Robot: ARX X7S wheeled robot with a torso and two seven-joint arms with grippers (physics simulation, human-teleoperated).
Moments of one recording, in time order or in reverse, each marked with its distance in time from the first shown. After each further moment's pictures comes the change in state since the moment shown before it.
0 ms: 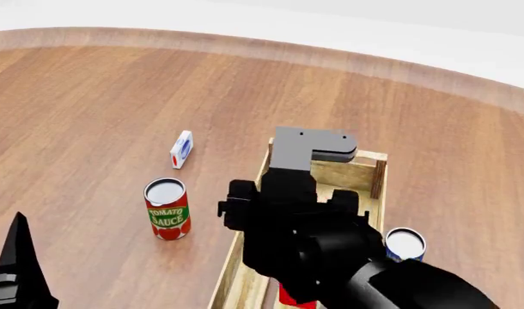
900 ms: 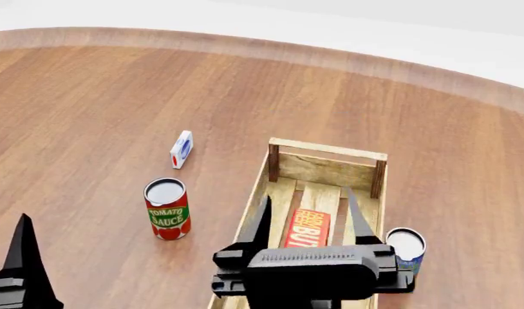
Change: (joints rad) left arm 0.000 -0.010 0.029 0.018 0.036 -0.003 -0.014; right arm -0.170 0.466 -0.191 -1.069 -1.009 -0.335 0.679
